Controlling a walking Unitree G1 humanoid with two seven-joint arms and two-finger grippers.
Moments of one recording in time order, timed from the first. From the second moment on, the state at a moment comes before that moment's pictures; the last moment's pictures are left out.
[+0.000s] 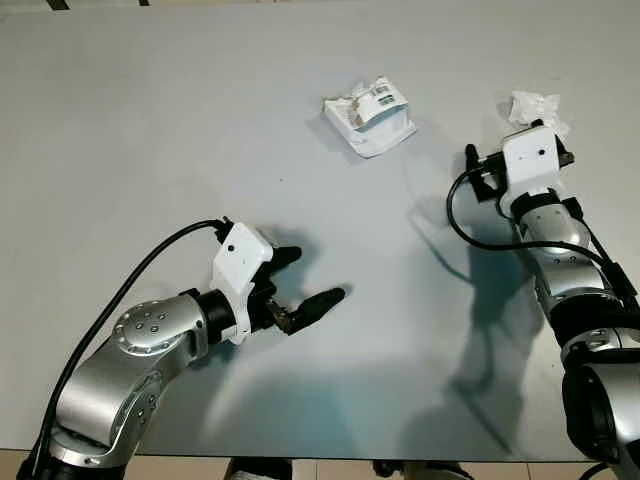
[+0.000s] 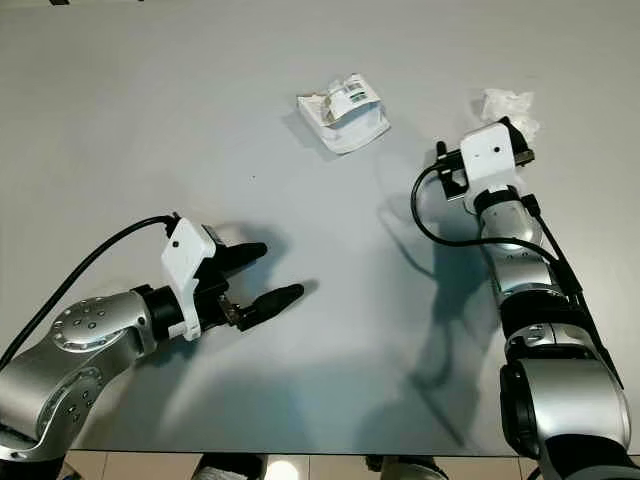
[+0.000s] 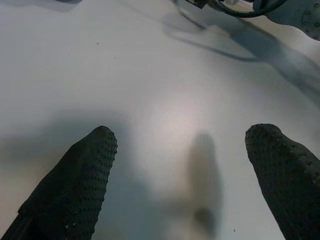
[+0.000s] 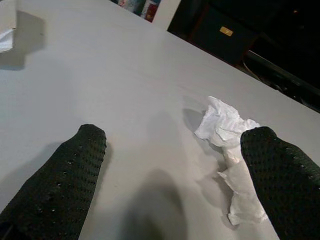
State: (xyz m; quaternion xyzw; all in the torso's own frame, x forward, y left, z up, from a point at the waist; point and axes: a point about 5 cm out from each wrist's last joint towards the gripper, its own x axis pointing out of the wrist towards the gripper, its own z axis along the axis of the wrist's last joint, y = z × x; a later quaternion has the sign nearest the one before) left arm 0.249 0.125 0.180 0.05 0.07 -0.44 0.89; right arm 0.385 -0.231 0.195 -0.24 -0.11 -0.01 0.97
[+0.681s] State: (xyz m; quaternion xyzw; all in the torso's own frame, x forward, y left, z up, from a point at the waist) left arm 0.257 0.119 0.182 0.05 0.06 -0.44 0.90; right arm 0.372 -0.250 0.187 -0.13 -0.14 -0.10 0.98
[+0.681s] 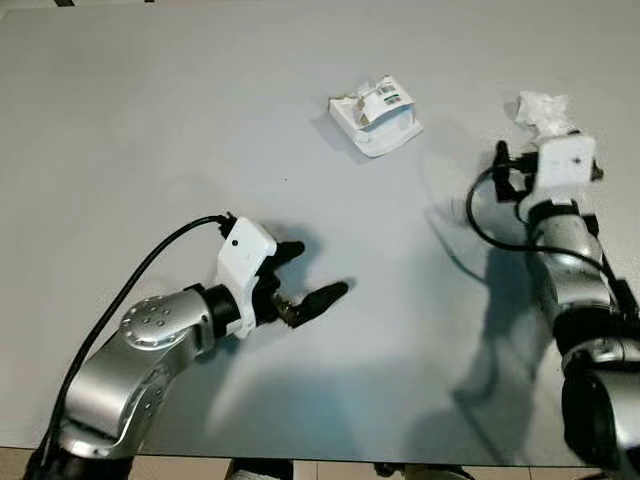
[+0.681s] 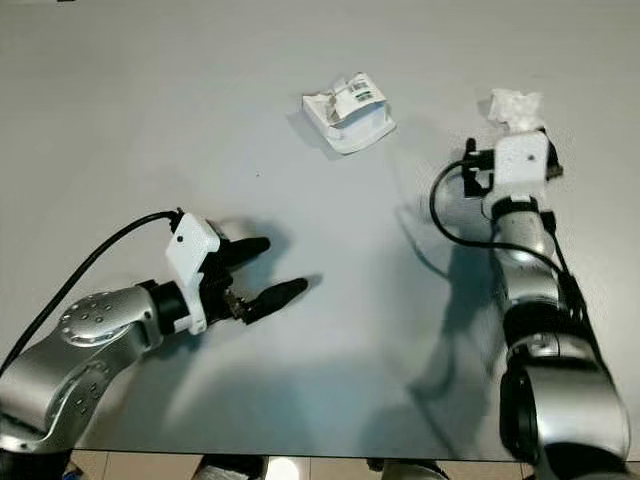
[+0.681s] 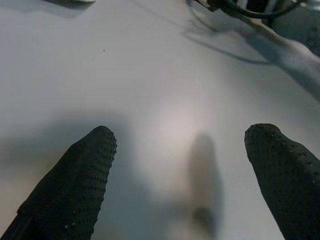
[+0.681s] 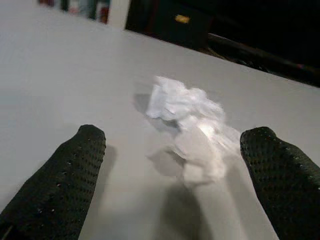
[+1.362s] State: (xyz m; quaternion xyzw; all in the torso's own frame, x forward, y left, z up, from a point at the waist) left arm 0.276 0.101 0.182 0.05 0.03 -0.46 0.89; right arm 0.360 -0.251 0.205 -0.09 -0.20 -0.12 0.97
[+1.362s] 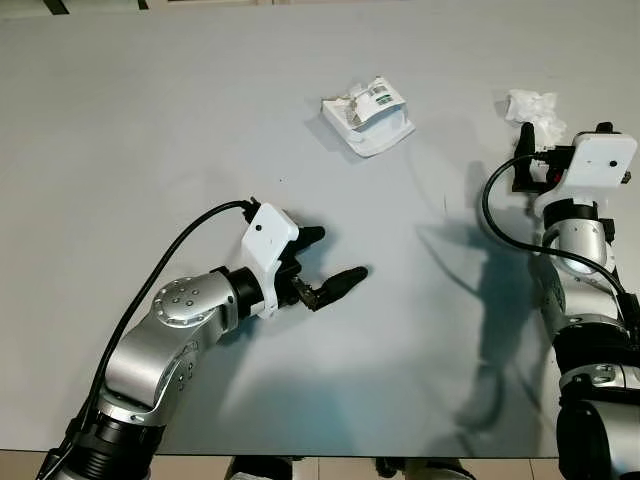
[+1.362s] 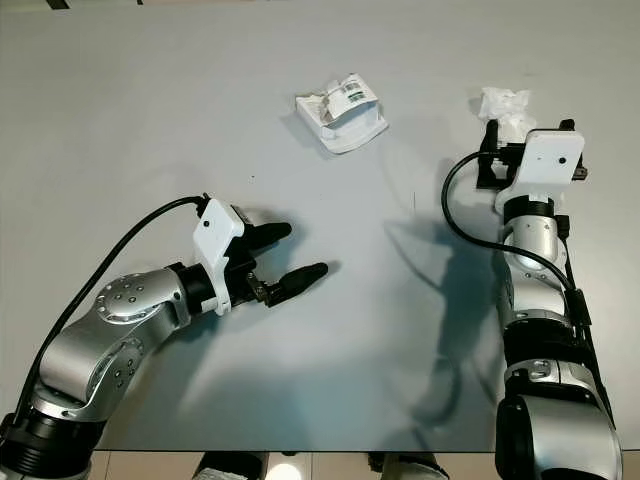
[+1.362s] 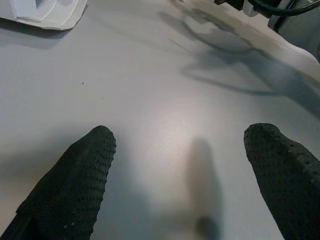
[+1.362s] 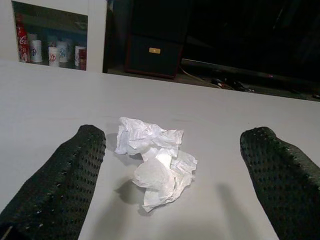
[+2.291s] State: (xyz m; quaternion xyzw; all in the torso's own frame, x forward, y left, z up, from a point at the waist) left arm 0.276 0.097 0.174 0.04 0.04 -0.45 0.89; right arm 0.360 -0.241 0.214 -0.10 -0.20 -0.09 0.97
